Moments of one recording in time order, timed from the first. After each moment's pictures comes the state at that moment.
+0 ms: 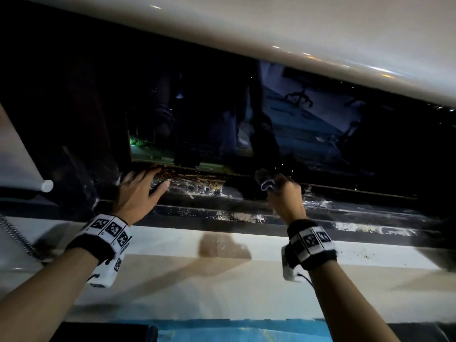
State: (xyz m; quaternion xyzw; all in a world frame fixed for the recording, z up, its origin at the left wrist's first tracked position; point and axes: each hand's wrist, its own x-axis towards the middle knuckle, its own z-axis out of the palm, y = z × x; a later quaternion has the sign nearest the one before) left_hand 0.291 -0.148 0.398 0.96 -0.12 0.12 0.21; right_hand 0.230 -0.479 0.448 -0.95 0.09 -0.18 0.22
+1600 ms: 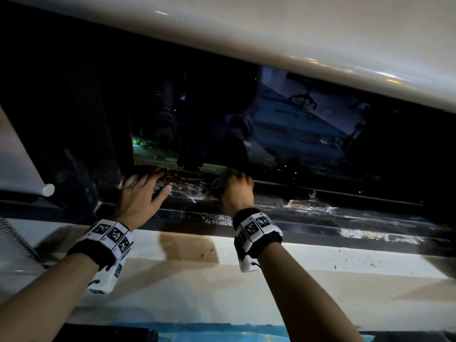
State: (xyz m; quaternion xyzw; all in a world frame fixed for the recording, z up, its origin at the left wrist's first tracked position) left_hand 0.294 -0.151 0.395 0.96 -0.12 0.14 0.20; right_hand 0.282 -0.378 0.433 -0.99 0.07 -0.07 0.11
